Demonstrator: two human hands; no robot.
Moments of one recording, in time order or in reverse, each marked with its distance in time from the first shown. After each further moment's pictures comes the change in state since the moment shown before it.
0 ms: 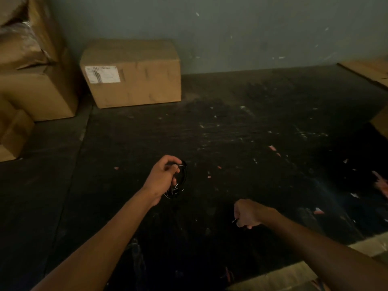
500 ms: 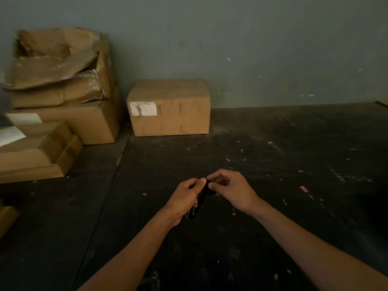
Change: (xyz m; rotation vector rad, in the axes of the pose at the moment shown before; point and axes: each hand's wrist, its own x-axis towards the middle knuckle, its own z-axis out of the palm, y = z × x) left_hand -0.011 0.043 -0.016 0.013 -0.051 0.065; right_hand -0.047 -0.137 -0.087 0.603 0.619 -0.748
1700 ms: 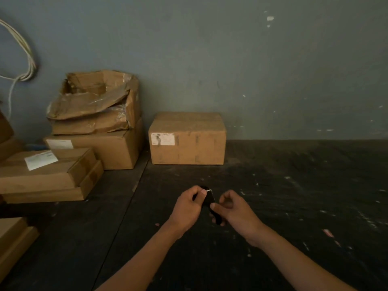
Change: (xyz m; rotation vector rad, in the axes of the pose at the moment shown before) left_hand 0.006 0.041 -0.035 0.140 0.202 0.262; right_hand 0.018 -0.042 0.011 0.234 -0.033 0.105
